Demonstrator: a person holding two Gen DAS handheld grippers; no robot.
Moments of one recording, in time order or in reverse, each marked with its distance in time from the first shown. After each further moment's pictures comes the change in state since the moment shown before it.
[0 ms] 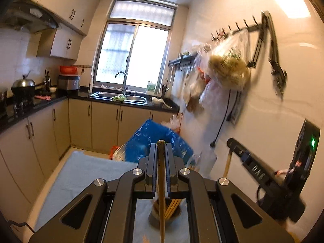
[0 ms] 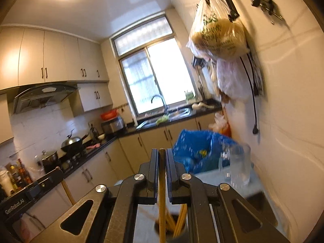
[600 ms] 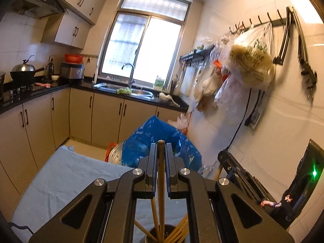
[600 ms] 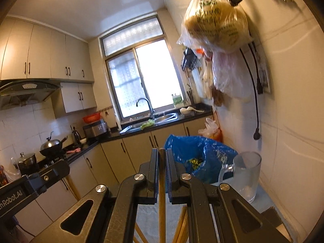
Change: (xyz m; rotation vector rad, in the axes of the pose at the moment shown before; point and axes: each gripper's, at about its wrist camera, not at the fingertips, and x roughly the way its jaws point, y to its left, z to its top) left arm 0.121 0.009 -0.017 -0.059 0.032 0.054; right arm 0.110 -0.022 -0.035 -0.011 0.005 -0.096
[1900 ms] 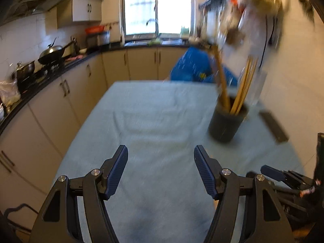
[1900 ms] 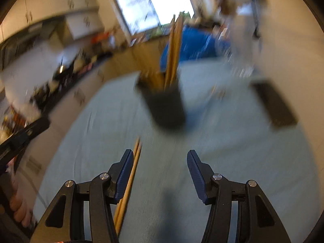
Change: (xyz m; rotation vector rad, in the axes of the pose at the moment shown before) left arm -0.130 0.082 -0.167 0.167 0.345 0.287; right arm -0.123 -0.007 -0.194 -0.044 0.683 0.136
